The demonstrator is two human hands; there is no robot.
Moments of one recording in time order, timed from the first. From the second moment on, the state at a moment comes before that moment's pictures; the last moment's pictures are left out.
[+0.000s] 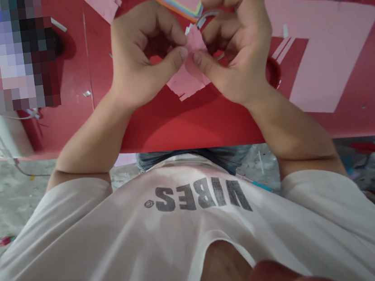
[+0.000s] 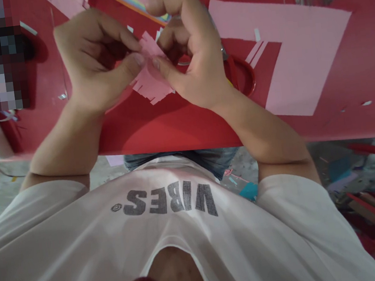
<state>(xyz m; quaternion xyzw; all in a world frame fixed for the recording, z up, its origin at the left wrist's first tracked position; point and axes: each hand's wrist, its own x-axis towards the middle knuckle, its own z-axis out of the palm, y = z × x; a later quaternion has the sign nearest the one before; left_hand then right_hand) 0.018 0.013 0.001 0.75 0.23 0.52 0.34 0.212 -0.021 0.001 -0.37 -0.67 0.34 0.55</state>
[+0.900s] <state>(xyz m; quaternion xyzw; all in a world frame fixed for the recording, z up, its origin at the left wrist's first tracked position) 0.020 0.017 0.001 0.70 0.26 0.57 0.35 0.212 -0.021 0.001 -0.38 -0.62 0.34 0.59</state>
